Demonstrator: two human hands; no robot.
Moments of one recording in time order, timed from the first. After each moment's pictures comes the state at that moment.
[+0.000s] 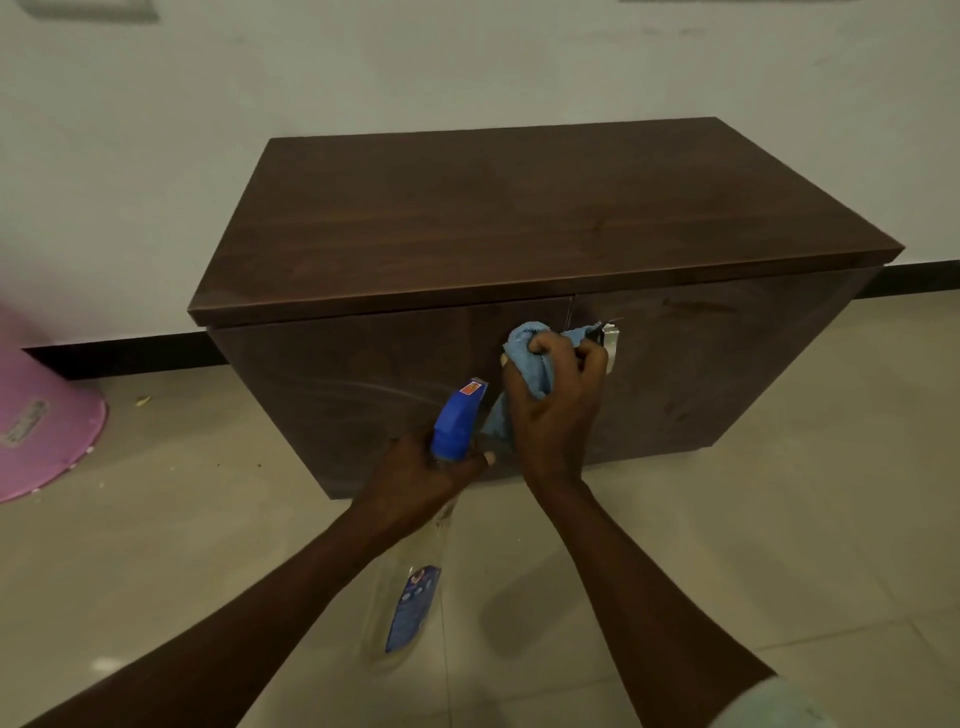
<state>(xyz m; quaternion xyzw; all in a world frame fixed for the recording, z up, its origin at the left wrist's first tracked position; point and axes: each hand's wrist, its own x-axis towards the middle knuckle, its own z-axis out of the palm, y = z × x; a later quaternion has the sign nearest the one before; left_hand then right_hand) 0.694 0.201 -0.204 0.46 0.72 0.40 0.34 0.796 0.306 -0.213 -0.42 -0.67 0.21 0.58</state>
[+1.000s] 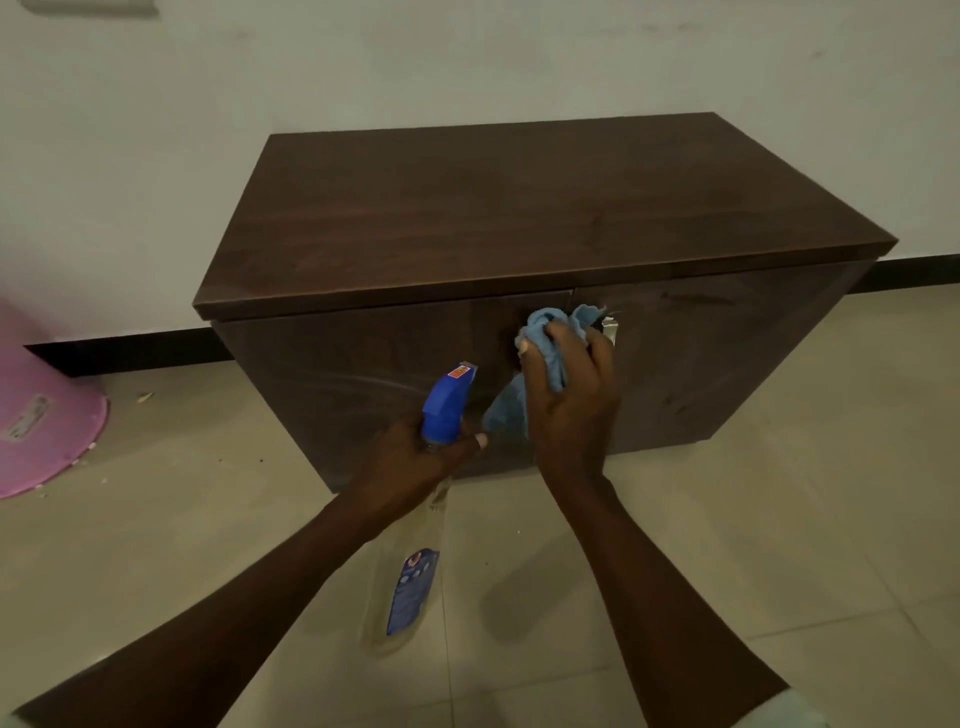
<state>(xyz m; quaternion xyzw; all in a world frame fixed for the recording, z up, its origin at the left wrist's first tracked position) 0.688 0.198 -0.196 0.43 0.71 0.42 0.36 0.809 0.306 -0.206 -0.43 -0.68 0.18 0.56</state>
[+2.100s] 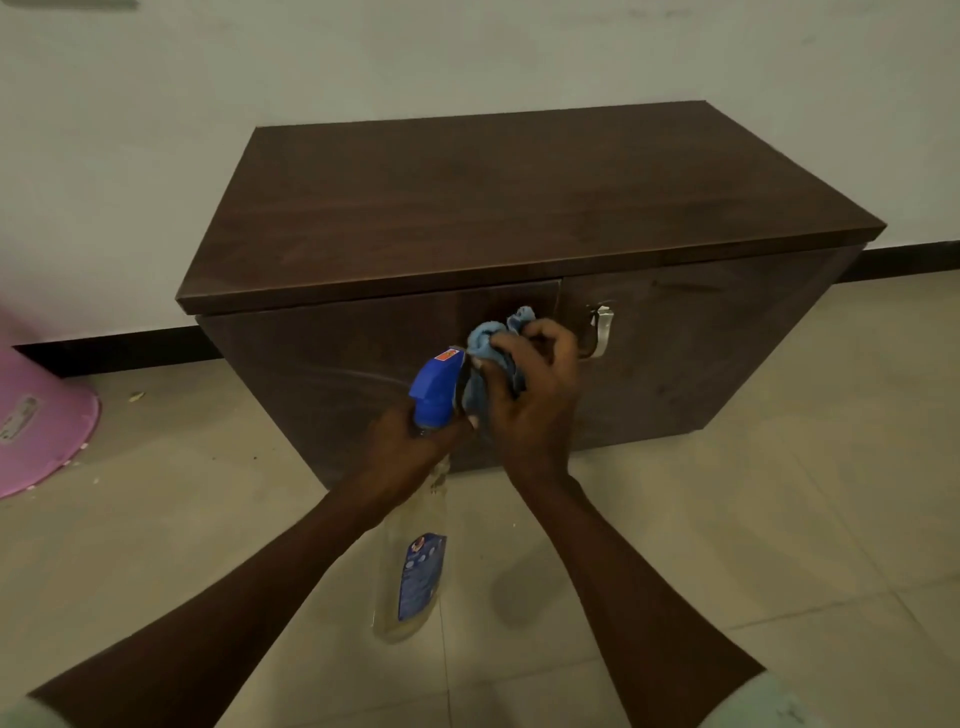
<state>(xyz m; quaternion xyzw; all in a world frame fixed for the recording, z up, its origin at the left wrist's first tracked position) 0.696 0.201 -0.189 0.41 0.69 0.47 0.36 0.797 0.292 -0.213 -0.38 -0.71 0.22 0.56</state>
